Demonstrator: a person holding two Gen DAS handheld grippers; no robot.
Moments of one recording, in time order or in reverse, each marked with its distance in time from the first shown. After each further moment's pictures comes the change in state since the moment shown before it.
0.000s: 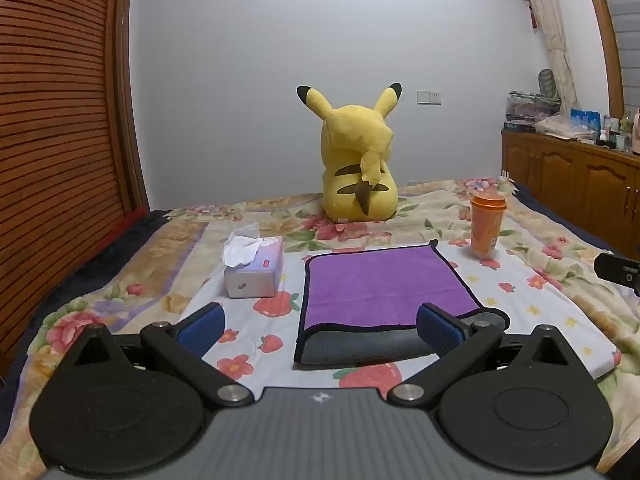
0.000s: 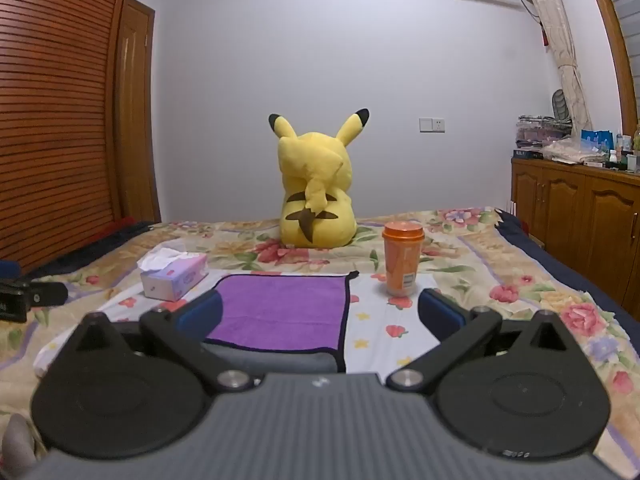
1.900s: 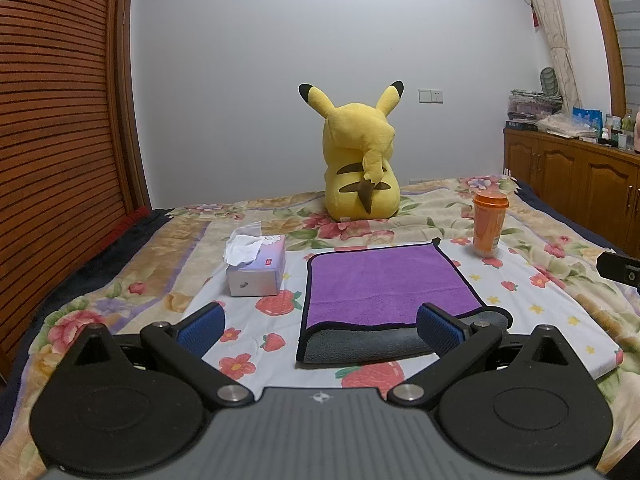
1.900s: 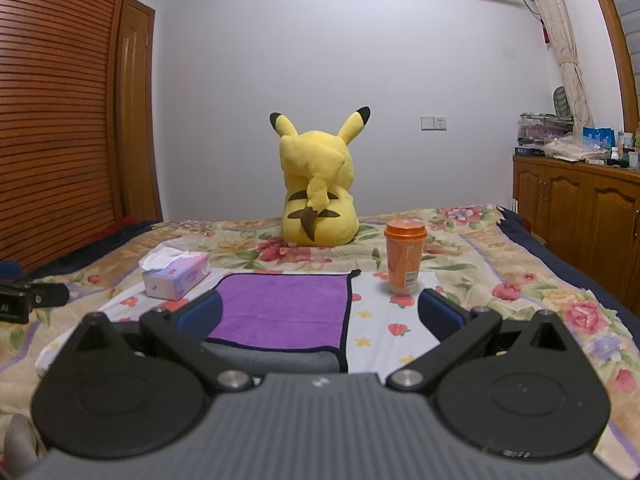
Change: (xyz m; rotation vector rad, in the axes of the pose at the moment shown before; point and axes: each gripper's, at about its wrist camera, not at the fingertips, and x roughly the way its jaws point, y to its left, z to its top) left arm 0.000 0.000 0.000 -0.004 0.002 -0.001; right arm -0.001 0.000 0.003 0.005 0.001 -0.002
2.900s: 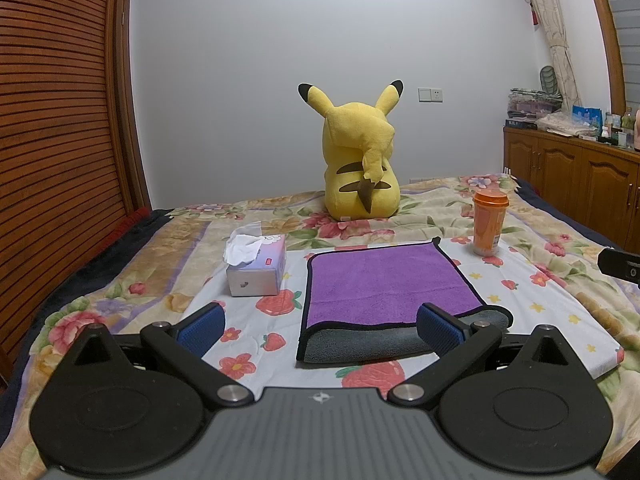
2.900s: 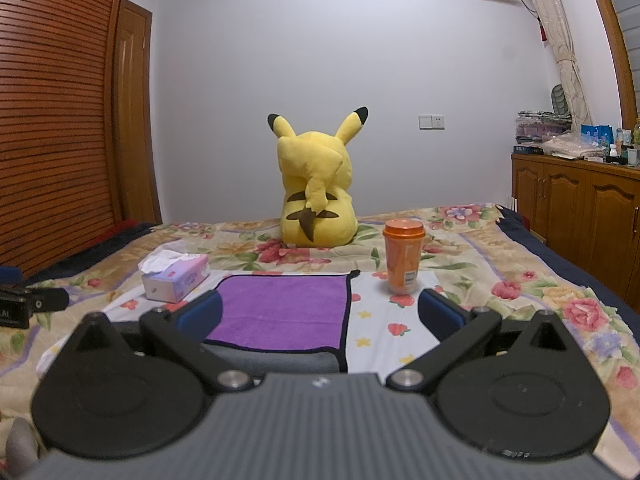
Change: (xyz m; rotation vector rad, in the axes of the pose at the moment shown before) left arm 0.000 0.000 0.000 0.002 0.000 0.000; right arm 0.001 -0.001 -0.002 0.006 0.000 -0.001
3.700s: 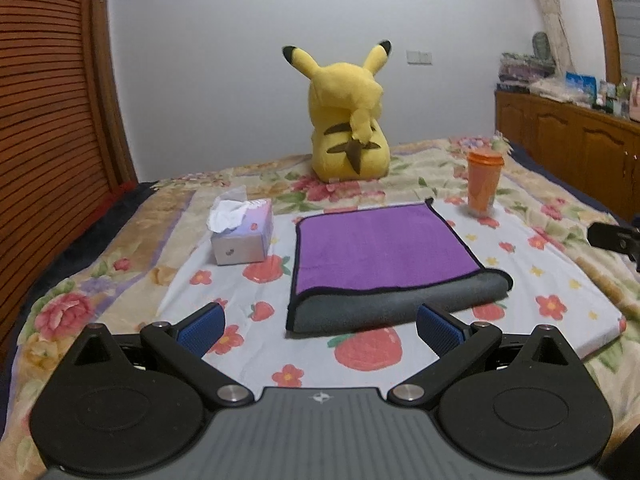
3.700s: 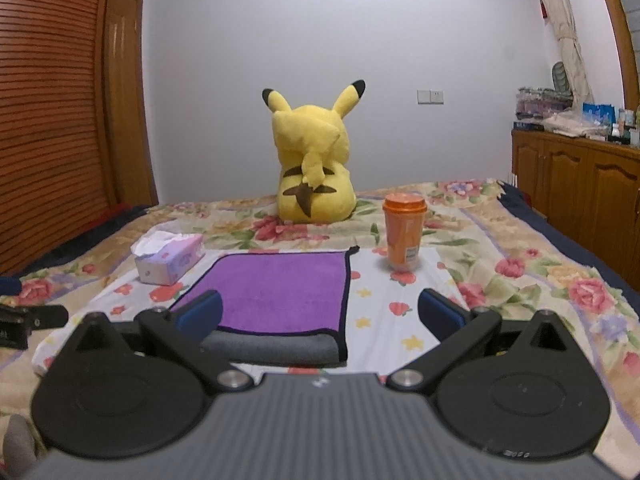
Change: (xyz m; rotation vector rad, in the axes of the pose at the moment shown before) left arm 0.027 -0.003 -0.012 0.045 0.121 -0.032; right arm 0.021 -0.006 0.000 0.027 0.088 0.001
